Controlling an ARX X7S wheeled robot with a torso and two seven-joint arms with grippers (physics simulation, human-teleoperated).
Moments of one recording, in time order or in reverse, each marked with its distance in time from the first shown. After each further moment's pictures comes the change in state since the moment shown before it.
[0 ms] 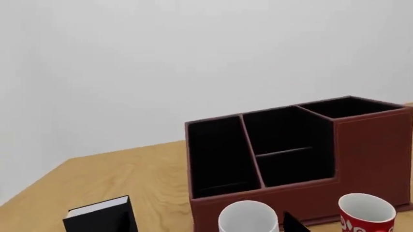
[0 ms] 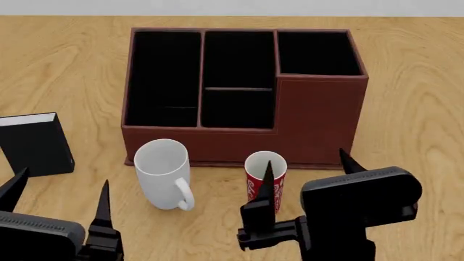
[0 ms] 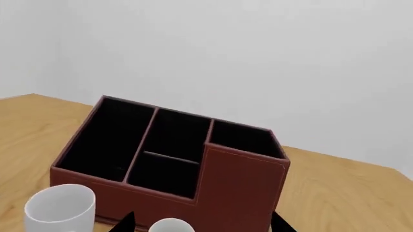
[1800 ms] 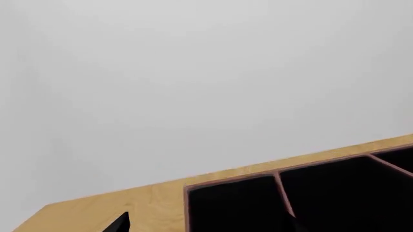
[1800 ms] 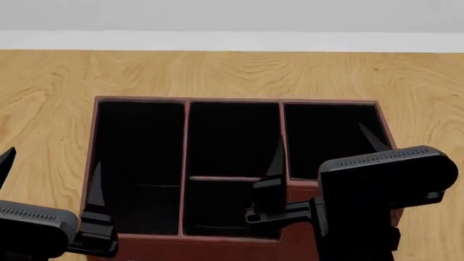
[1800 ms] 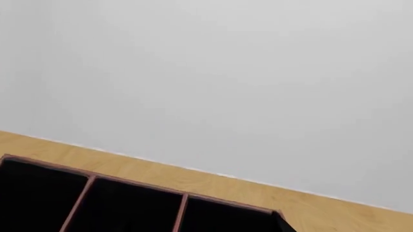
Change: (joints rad) left arm -0.074 -0.054 0.055 0.123 -0.024 -0.134 -0.070; right arm 0.081 0.039 0.026 -0.129 0.061 0.137 0.036
